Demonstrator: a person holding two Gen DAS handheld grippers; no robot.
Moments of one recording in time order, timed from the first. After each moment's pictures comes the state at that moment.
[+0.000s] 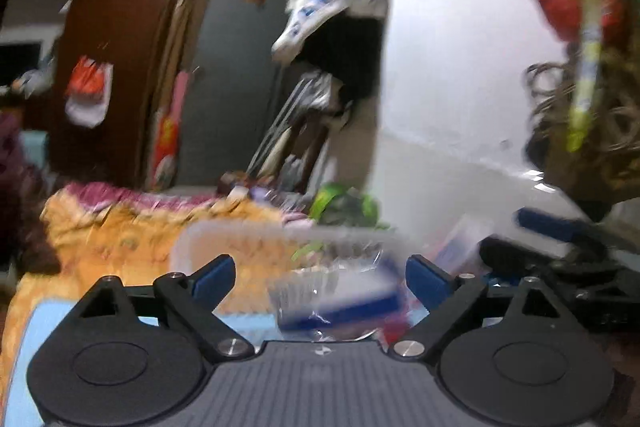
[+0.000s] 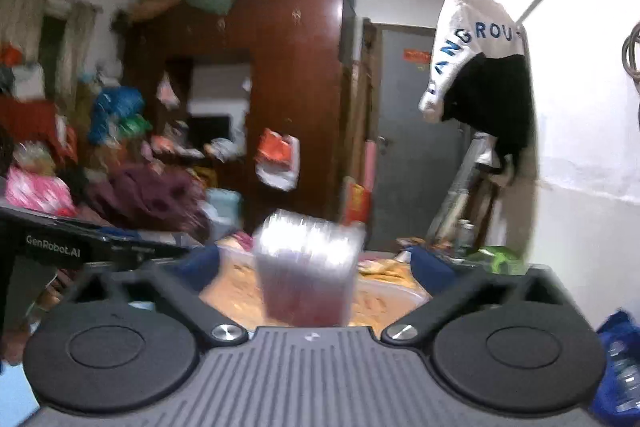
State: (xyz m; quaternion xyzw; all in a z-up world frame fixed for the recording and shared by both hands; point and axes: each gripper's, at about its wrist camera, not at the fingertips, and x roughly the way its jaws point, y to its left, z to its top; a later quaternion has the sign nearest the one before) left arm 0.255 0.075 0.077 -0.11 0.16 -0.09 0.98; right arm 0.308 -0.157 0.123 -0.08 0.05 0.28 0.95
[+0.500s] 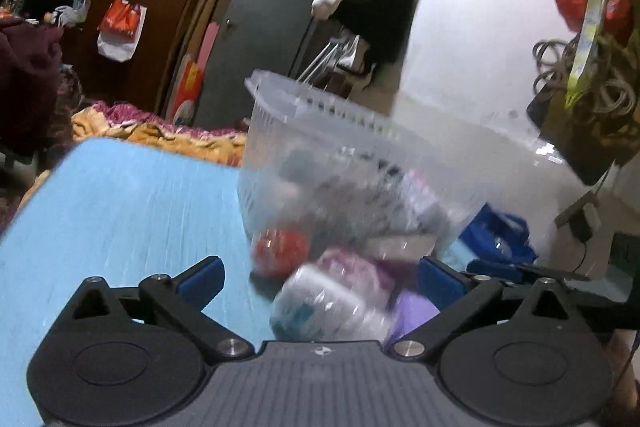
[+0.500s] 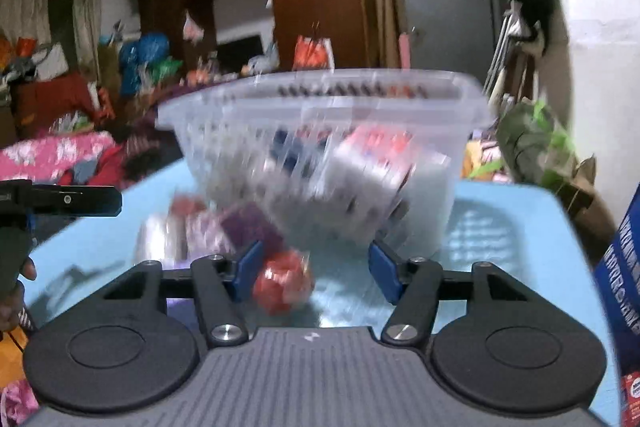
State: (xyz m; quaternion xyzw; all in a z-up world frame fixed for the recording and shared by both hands) left arm 0.159 0.097 -0.017 -0.17 0.21 -0.08 0.96; right arm 0.288 -0.194 0.013 -0.04 0.22 0.36 0.91
